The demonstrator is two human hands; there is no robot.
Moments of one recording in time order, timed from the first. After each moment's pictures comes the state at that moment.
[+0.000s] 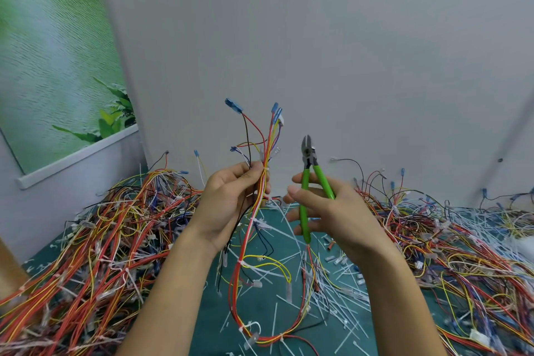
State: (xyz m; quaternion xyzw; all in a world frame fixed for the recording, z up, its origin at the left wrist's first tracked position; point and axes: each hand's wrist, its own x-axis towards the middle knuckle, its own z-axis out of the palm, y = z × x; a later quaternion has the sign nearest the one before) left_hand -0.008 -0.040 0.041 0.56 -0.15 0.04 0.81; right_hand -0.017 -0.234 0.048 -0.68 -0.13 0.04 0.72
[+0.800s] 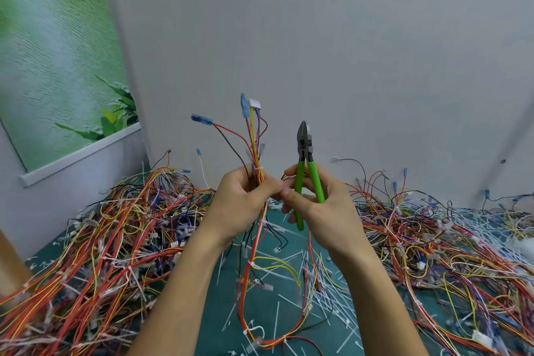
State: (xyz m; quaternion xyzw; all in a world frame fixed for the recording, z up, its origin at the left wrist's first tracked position) left_hand -0.011 -0.050 0.042 0.71 -0.15 0.14 0.68; right_hand -0.020 -0.212 0.039 -0.69 -0.20 -0.08 0.69
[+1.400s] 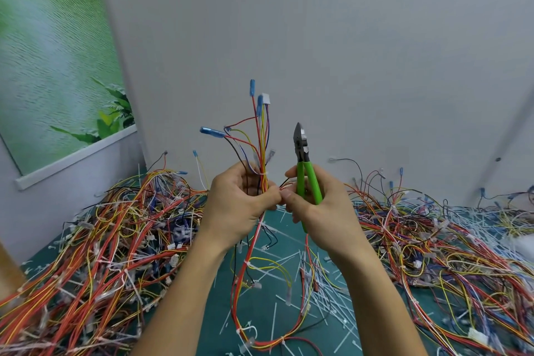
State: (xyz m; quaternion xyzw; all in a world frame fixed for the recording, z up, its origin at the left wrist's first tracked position) left_hand -0.010 -0.053 0.032 0.71 -0.15 0.22 0.65; right_hand -0.018 -0.217 0.040 -0.72 -0.21 -0.11 0.65
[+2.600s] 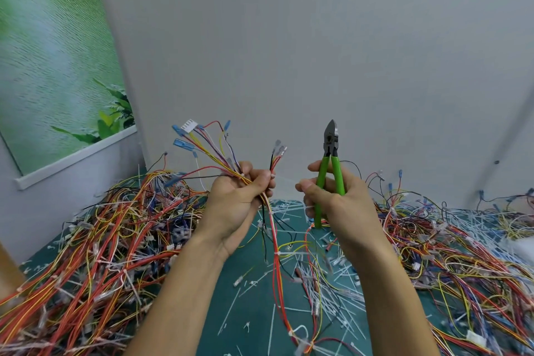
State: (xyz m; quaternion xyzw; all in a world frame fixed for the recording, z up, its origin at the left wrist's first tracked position) left_hand -0.006 -0.060 0.040 0.48 -0.12 0.07 0.87; right_hand -0.018 -0.236 0.049 -0.66 -0.13 -0.10 0.73
